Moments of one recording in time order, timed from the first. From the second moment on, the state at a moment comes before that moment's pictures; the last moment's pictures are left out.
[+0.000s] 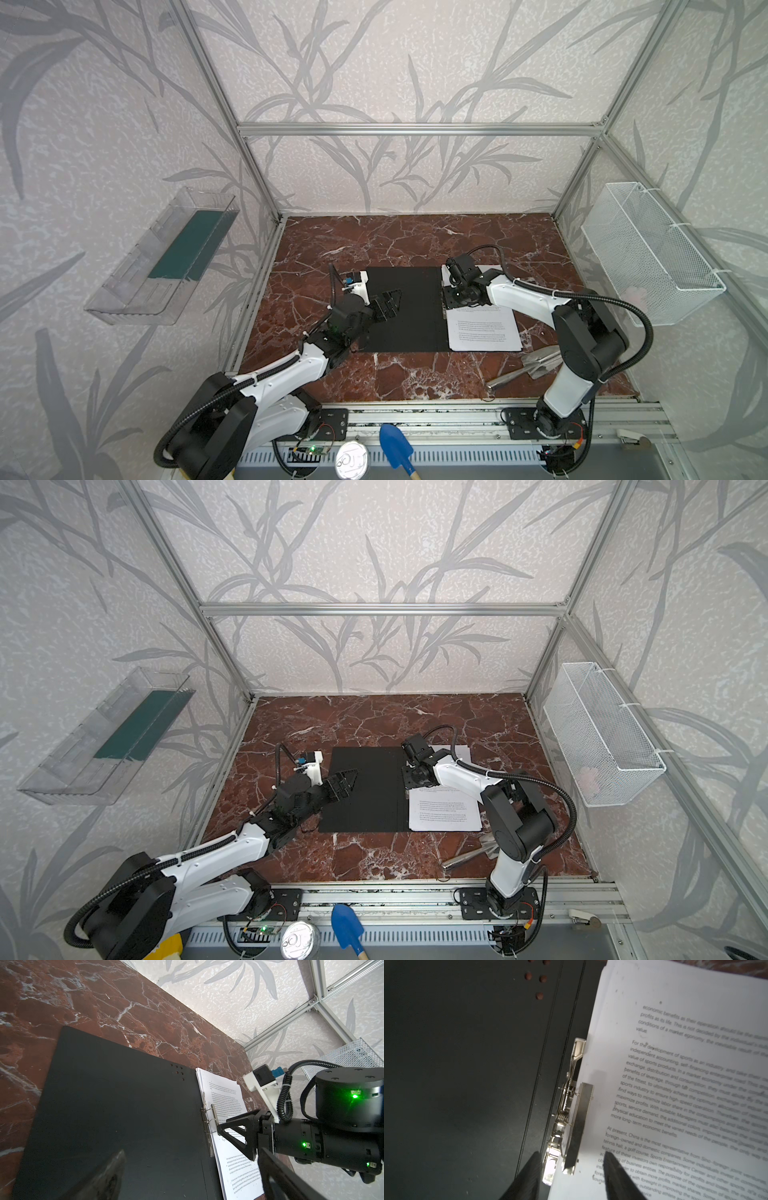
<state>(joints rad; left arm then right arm) -0.58 1.12 0.39 0.39 -0.02 -0.80 0.58 1.75 1.10 -0.47 0.03 0.38</state>
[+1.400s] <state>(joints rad) -0.58 1.12 0.39 0.39 -0.02 -0.80 0.64 1.89 1.18 -0.31 -0.01 0.66</state>
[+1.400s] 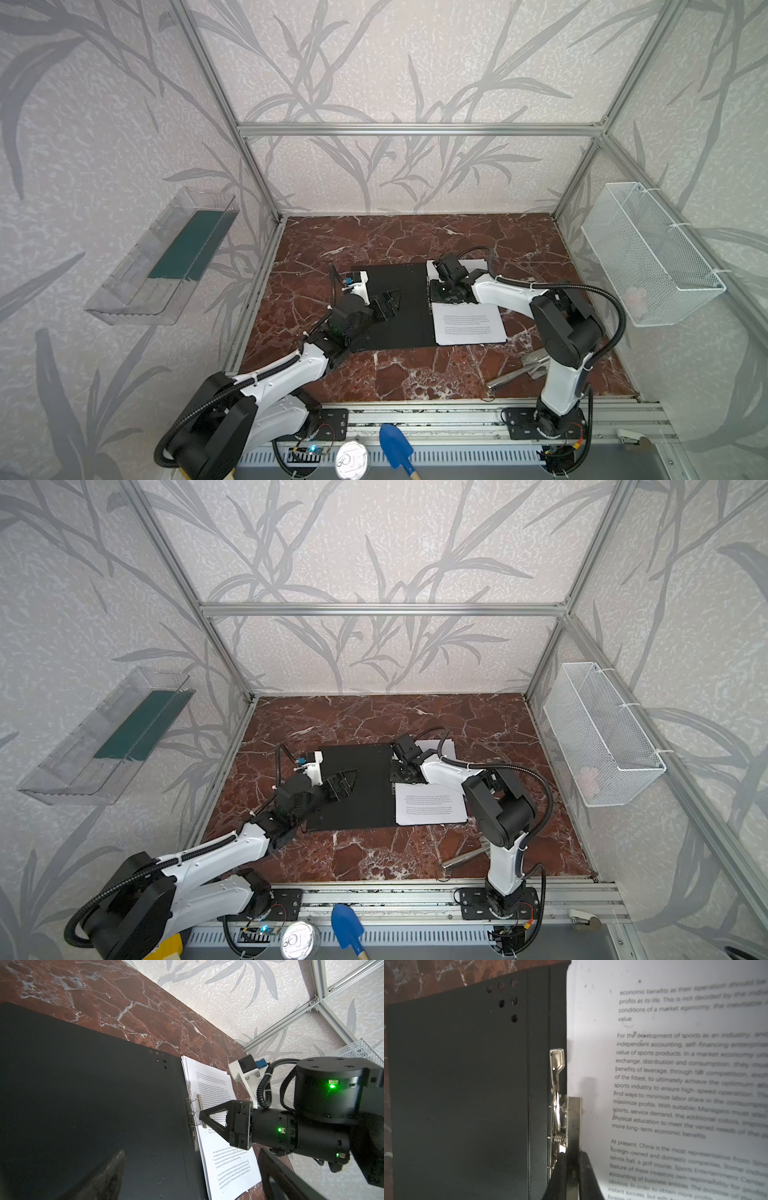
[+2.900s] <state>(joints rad) -0.51 1.16 0.46 0.30 0.00 -0.66 0.65 1.67 1.24 -0.38 -0.10 0.45</state>
